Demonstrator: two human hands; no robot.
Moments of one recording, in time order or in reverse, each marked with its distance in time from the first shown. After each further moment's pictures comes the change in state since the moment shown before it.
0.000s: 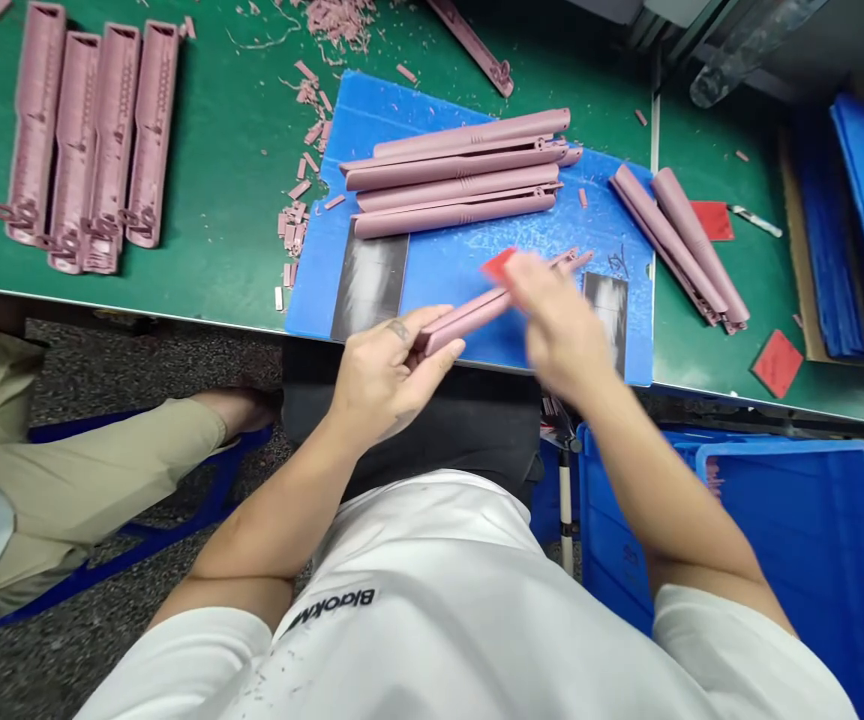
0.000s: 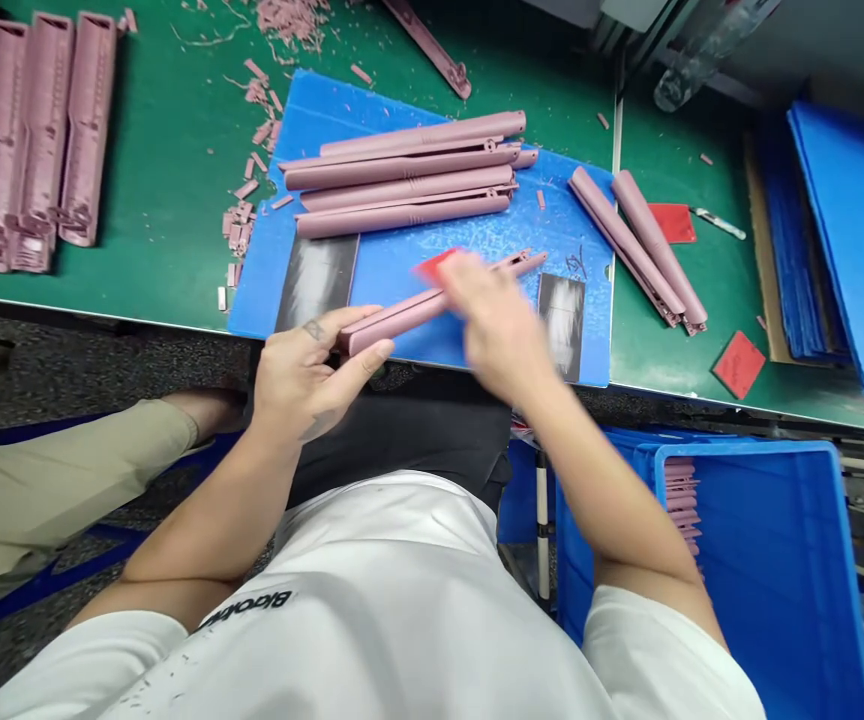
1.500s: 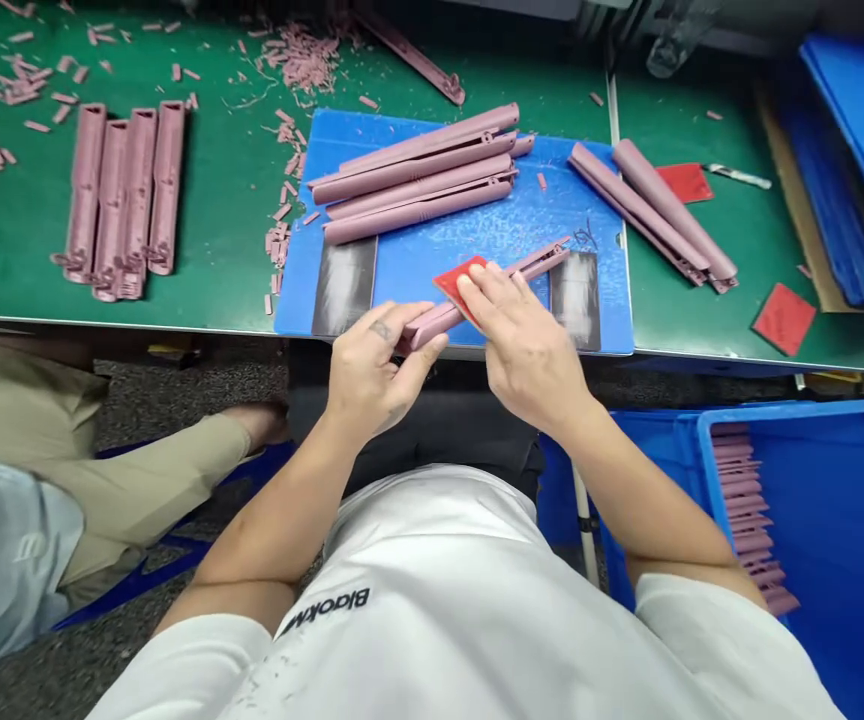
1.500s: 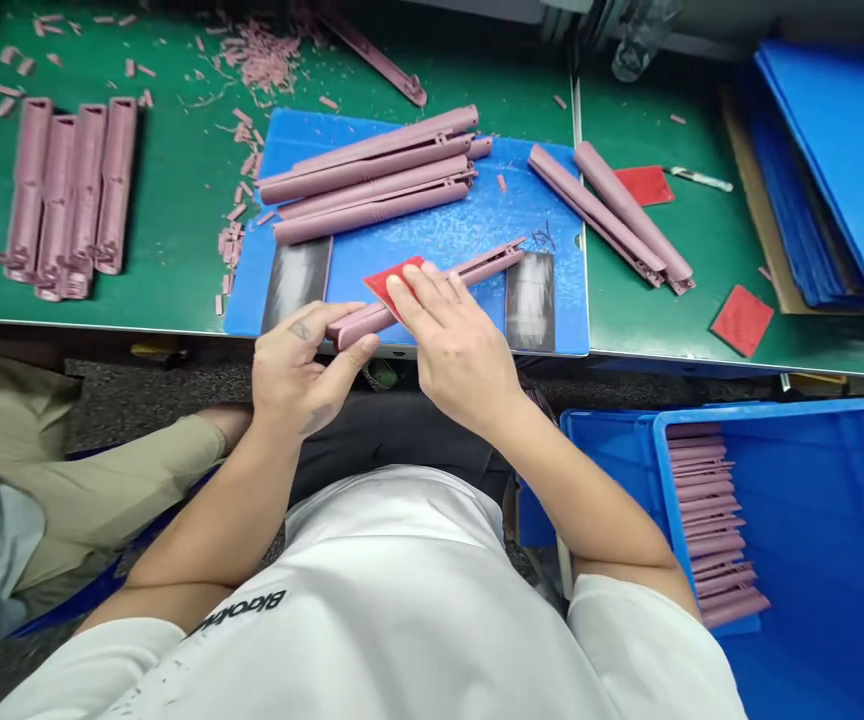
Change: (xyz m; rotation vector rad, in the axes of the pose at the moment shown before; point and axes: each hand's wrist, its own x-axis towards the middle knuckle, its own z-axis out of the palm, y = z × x) left_hand -0.009 0.025 0.015 0.146 -0.019 0.113; right_hand -0.035 0.012 0.006 0.097 0.117 0.043
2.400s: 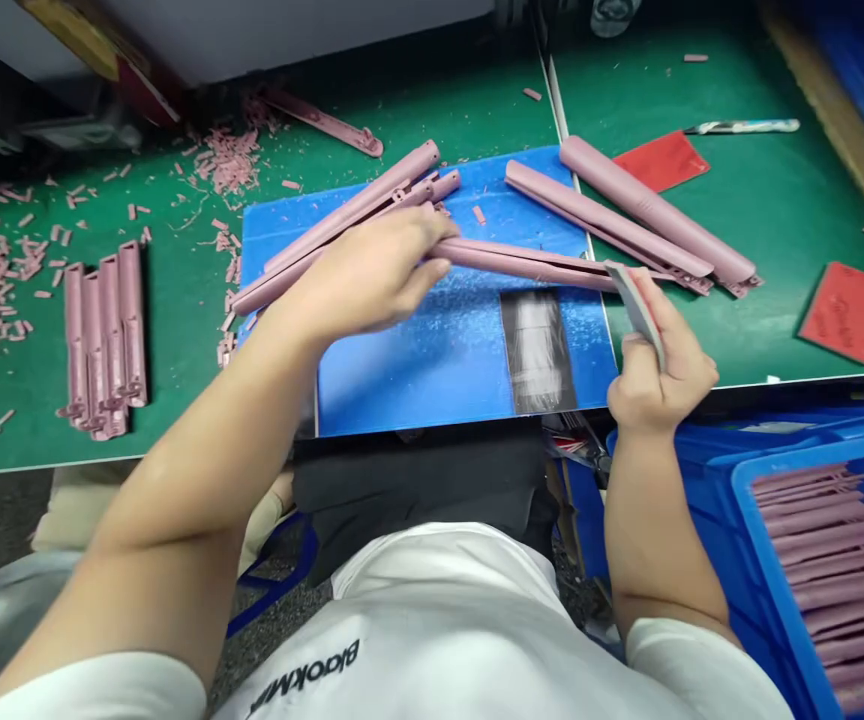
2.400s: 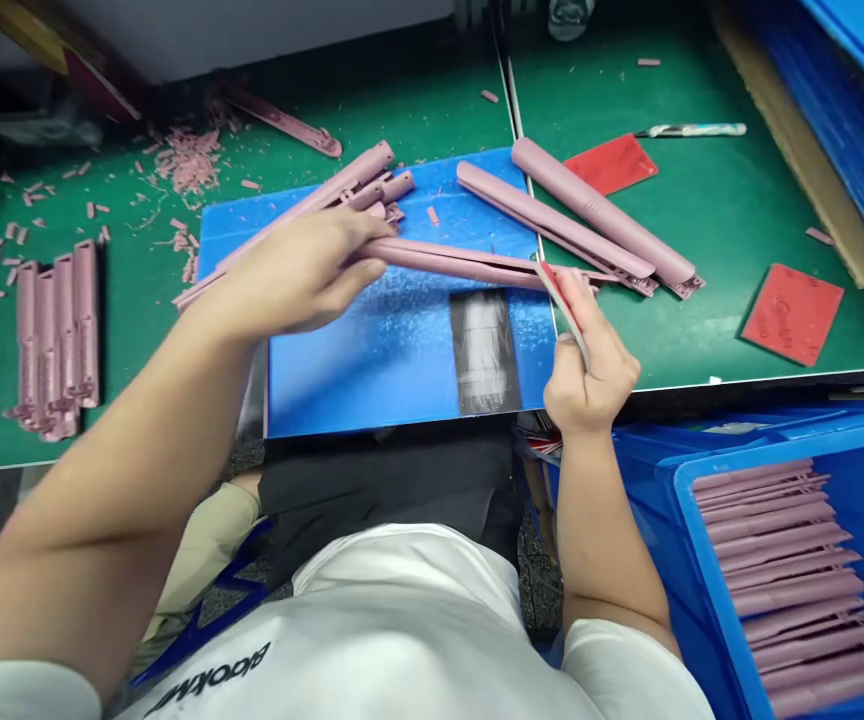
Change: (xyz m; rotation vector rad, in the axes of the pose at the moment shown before) left_hand 0.223 -0.024 0.086 0.222 -0.673 0.358; right_hand -0.061 0.102 -0.007 0.154 0.857 0.311
